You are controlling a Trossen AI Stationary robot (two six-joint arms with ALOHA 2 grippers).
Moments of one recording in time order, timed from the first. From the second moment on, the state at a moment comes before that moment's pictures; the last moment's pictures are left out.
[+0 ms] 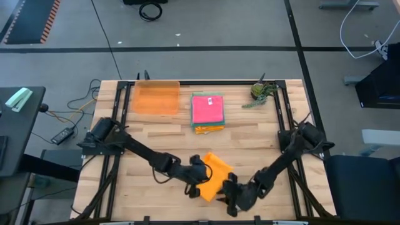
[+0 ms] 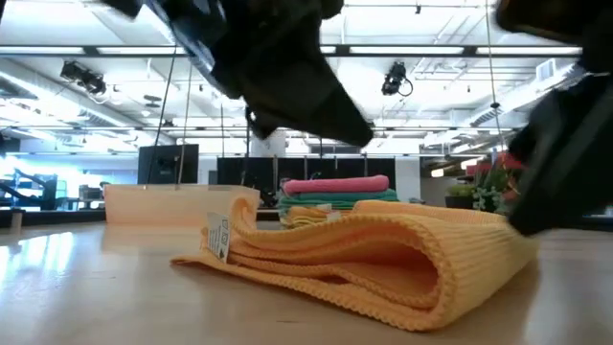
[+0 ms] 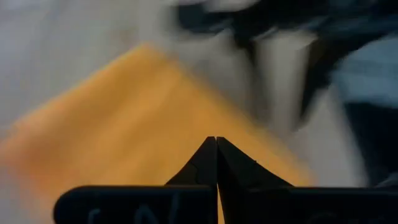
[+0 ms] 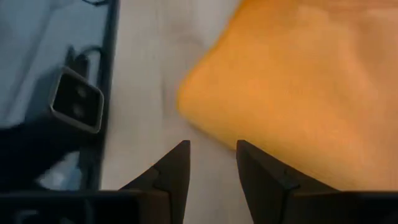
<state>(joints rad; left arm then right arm) -0.45 1.94 1.15 0.16 -0.23 -0.43 0.74 1.95 0.95 0.23 0.46 0.85</state>
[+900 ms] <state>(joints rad) -0.51 2.07 1.13 0.34 -0.27 -0.64 0.44 1.69 0.71 -0.09 0.49 0.57</state>
